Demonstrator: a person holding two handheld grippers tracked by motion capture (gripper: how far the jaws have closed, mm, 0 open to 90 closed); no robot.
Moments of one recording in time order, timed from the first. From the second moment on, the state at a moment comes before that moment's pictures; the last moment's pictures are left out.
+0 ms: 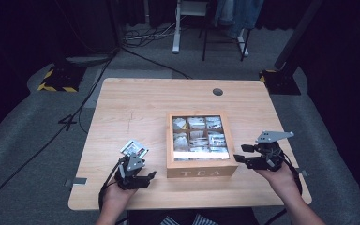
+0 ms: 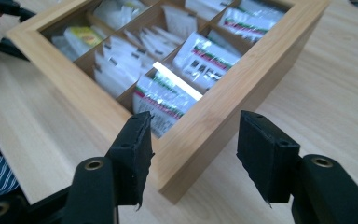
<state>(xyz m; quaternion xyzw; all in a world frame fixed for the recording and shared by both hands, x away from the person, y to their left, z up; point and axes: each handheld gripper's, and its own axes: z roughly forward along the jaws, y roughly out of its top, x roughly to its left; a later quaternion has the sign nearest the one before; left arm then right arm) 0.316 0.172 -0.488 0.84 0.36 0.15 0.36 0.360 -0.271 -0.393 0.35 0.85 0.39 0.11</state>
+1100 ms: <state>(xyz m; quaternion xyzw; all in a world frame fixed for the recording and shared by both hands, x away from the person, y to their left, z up) 0.317 0.234 -0.491 0.80 0.45 0.18 0.36 0.405 -0.362 -0.446 0.41 0.81 0.40 0.15</state>
